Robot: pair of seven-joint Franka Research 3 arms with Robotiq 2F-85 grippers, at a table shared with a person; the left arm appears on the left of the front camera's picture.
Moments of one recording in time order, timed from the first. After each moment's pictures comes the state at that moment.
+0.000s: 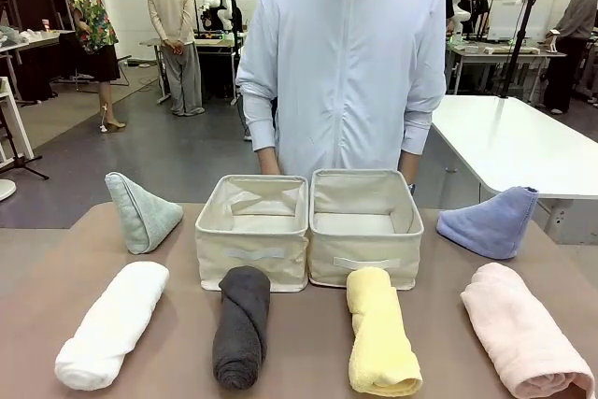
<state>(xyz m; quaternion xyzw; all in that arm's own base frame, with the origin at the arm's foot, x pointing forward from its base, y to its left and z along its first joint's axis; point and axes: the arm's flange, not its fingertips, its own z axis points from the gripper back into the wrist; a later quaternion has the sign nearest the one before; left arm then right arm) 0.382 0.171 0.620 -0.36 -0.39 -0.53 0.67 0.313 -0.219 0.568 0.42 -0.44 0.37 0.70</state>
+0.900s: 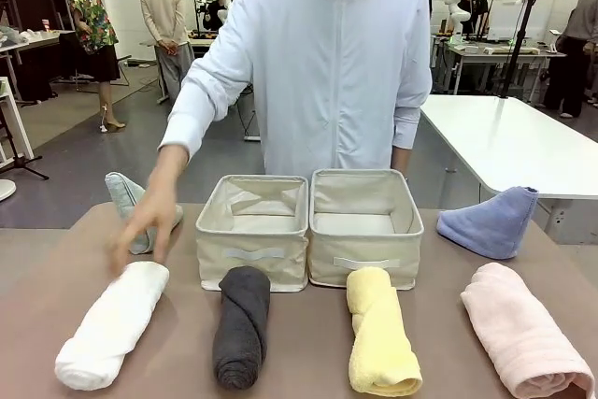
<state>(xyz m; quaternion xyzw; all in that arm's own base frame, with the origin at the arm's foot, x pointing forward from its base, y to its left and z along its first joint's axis) 0.380 0.169 0.622 -0.35 -0.38 -0.53 0.68 0.306 -0.221 0.570 0.39 -0.43 0.41 0.71</state>
